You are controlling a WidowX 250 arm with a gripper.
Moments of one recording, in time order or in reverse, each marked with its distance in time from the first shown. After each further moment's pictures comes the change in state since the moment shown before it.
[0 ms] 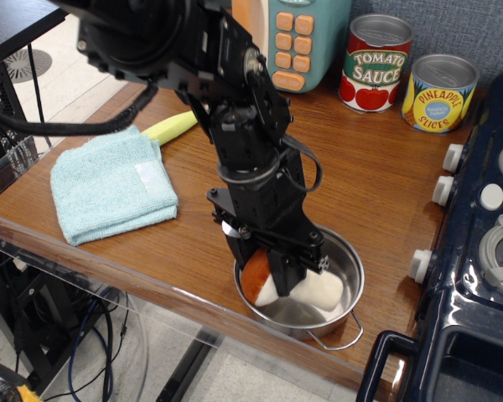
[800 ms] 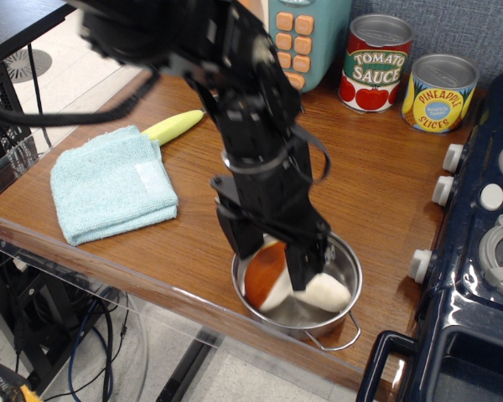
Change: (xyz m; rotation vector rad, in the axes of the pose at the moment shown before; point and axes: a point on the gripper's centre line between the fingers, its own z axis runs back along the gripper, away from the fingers) arm 0.005 -0.004 0.022 0.027 -0.053 -0.015
